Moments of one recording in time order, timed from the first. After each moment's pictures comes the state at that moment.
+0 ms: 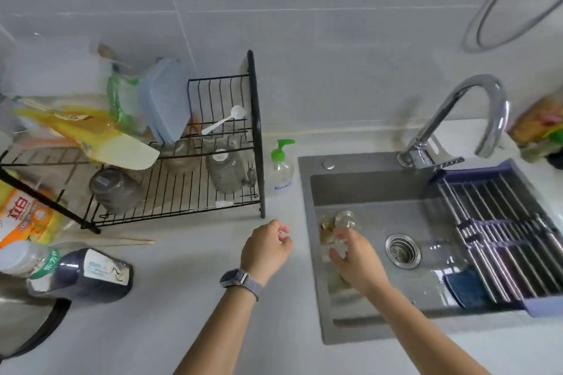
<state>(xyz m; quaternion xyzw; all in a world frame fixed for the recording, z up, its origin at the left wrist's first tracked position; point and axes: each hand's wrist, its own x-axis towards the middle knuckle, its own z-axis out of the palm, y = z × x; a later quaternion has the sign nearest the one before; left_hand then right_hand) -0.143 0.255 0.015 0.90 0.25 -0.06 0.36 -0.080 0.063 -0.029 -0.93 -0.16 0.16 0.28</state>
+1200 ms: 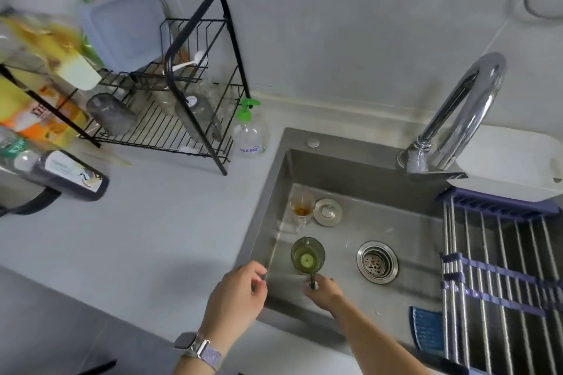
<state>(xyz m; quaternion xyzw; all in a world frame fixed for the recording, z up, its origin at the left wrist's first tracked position) -0.175 0.043 -0.019 0.86 0.41 -0.07 0.30 -0.027 -0.075 -0.205 -0.83 -0.19 0.52 0.11</state>
